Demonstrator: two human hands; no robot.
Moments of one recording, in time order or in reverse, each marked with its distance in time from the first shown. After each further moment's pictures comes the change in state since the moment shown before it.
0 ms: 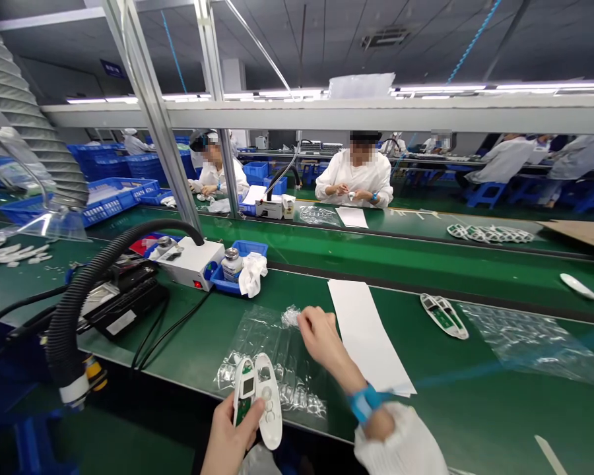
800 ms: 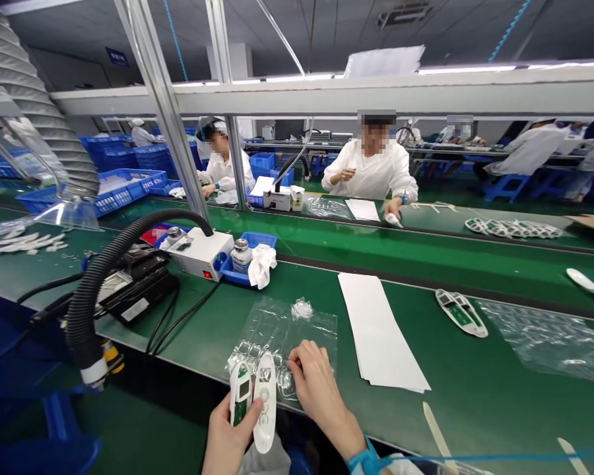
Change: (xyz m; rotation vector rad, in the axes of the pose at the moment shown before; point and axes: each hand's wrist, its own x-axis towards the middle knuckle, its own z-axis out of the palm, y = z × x) left_hand -0.007 -0.006 -0.025 0.002 0.096 -0.066; right_hand -0.059 -0.011 0.058 0.120 -0.083 -0.061
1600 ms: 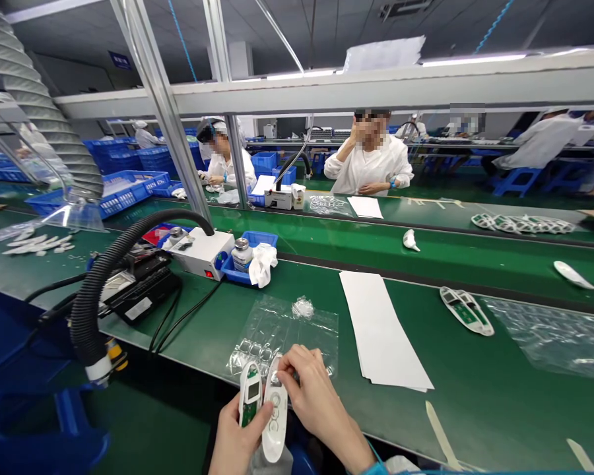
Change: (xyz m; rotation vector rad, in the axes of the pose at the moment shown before) left_hand -0.005 -0.001 0.010 0.017 -0.076 0.040; right_hand -0.007 -0.039 -0.028 0.173 -0.113 -0.035
